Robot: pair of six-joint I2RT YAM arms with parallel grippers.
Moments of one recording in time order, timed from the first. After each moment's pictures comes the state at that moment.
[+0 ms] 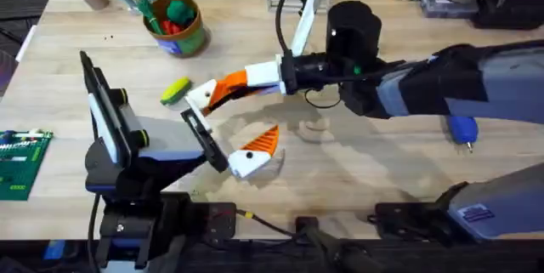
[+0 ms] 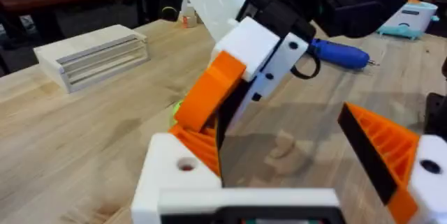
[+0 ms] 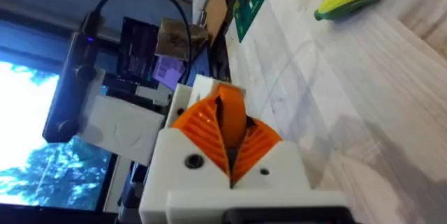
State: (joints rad) left arm -0.01 0.01 0.00 -0.08 0.96 0.01; right arm 0.64 1.72 0.74 0.79 -0.99 0.97
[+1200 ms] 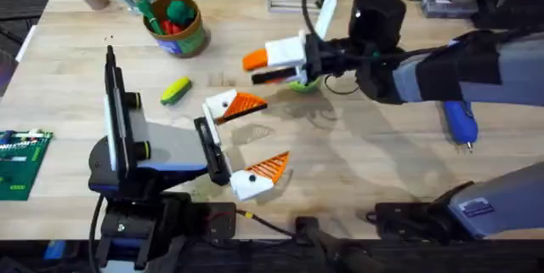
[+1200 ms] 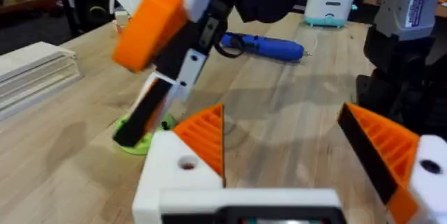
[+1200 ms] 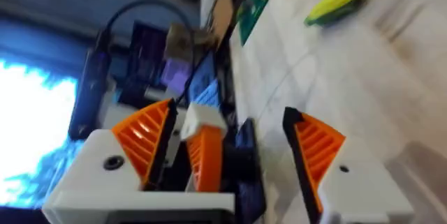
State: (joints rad) left arm -0.05 0.01 0.01 -0.08 1.14 0.03; right arm 0.48 1.72 0.74 0.78 -1.14 0.97
